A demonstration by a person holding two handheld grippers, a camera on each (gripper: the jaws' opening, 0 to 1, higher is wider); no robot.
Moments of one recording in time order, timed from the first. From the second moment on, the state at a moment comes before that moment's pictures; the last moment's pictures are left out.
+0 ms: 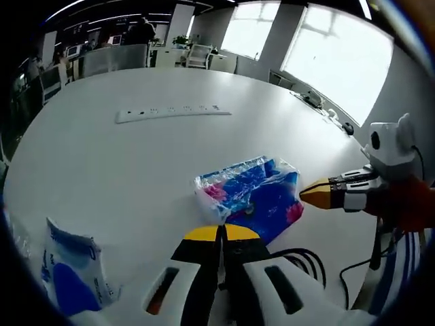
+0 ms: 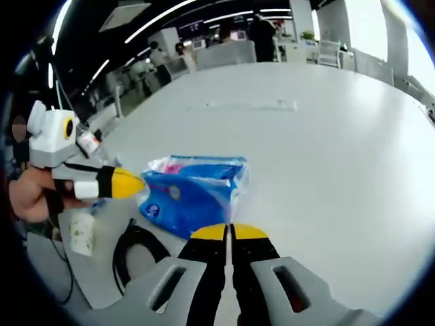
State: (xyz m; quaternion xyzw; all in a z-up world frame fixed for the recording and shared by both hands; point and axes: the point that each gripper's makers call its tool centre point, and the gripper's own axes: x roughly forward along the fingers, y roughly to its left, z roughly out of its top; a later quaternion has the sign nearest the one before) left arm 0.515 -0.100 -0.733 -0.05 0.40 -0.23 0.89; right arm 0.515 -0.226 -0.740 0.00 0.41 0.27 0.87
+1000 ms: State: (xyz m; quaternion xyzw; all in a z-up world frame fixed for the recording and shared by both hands) left arm 0.512 -0.100 -0.744 -0.06 0.41 -0.24 0.88; right arm 0.514 -0.237 -0.754 -0.02 0.42 0.25 0.87
